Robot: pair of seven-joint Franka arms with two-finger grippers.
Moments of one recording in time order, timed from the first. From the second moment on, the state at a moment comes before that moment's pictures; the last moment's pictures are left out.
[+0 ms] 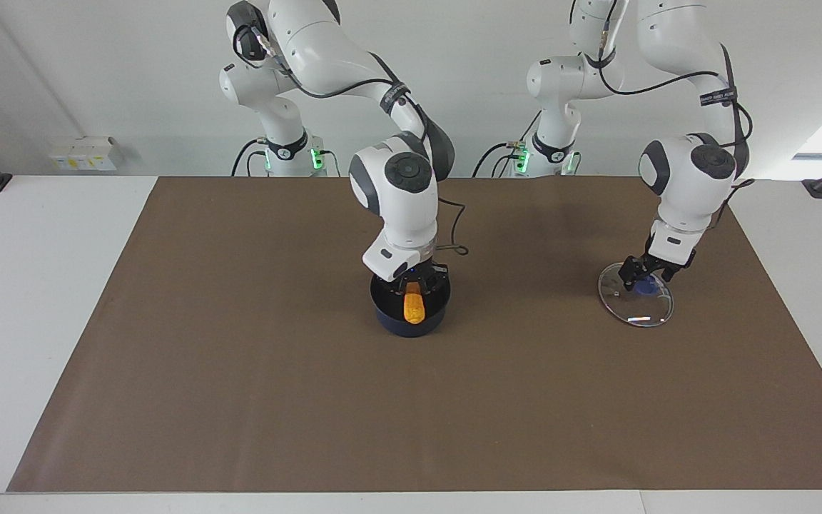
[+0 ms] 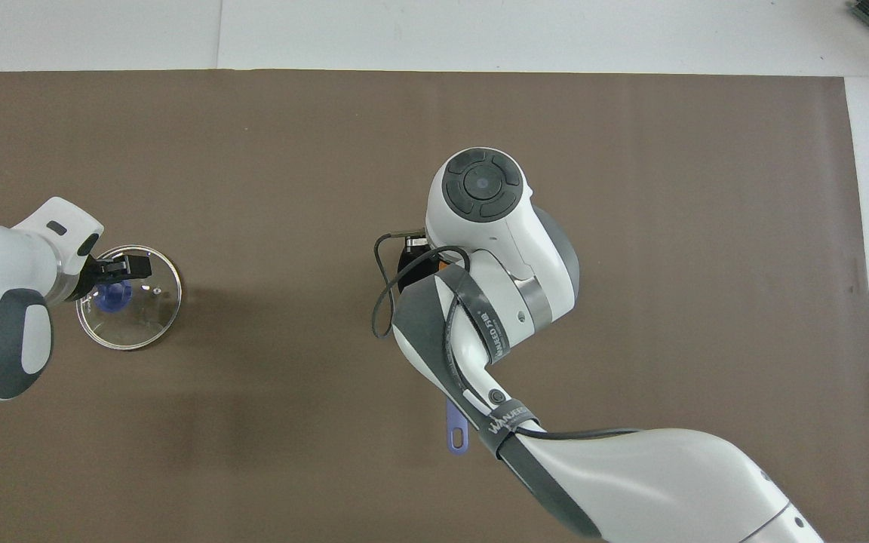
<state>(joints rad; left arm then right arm) -0.04 0.08 0.05 -2.17 0.10 2.36 -0.16 0.57 0.51 -0.05 -1.50 0.04 2.03 0.52</state>
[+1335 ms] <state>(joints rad) -0.12 0.12 0.04 -1.71 -0.04 1.85 -0.17 0.59 0.50 -0.05 -1.56 0.04 2.06 0.50</state>
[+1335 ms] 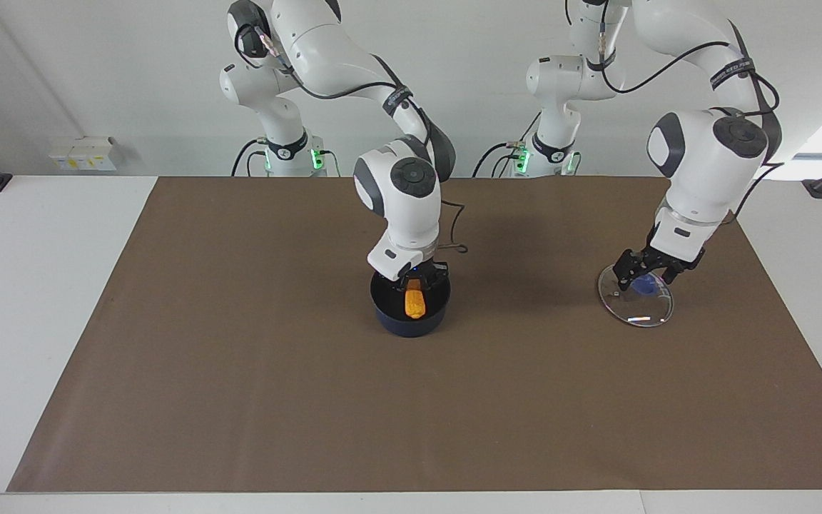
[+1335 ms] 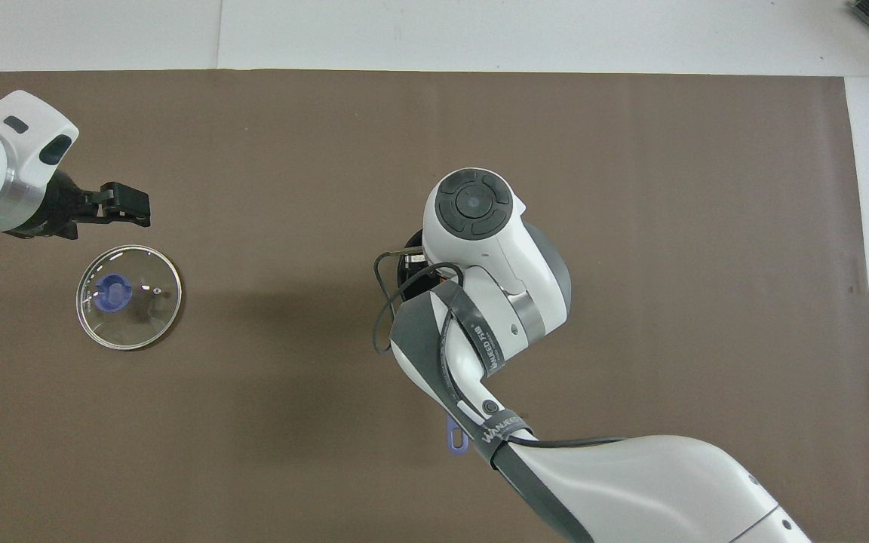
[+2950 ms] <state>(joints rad) -0.11 0.09 0.07 -1.50 -0.04 1.49 -0.02 0.29 0.08 -0.07 -1.56 -0.04 1.82 0.29</state>
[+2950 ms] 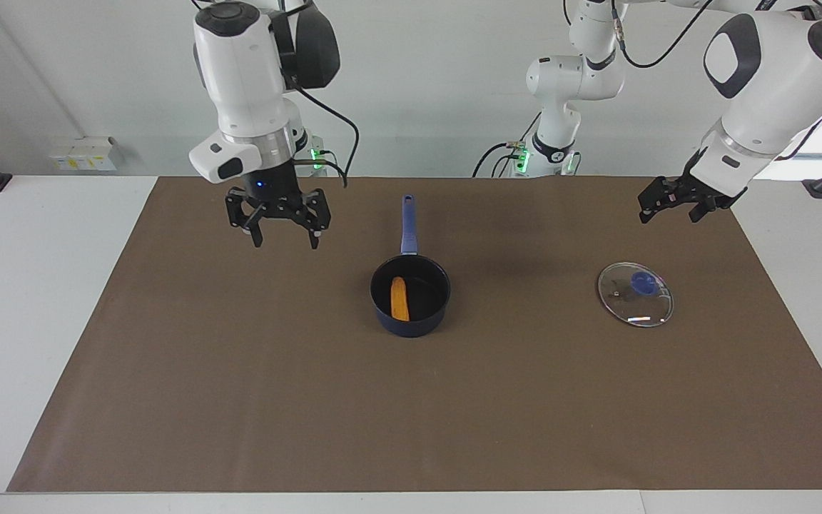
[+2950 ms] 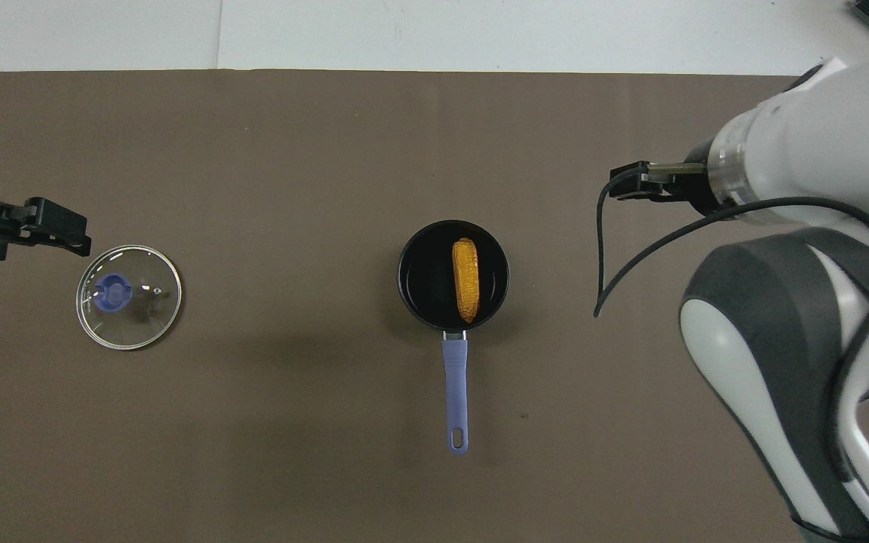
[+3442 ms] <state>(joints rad) -0.11 0.06 0.06 -1.49 -0.04 1.49 -0.02 0.20 -0.03 -0.07 -1.56 -0.04 1.58 0.18</state>
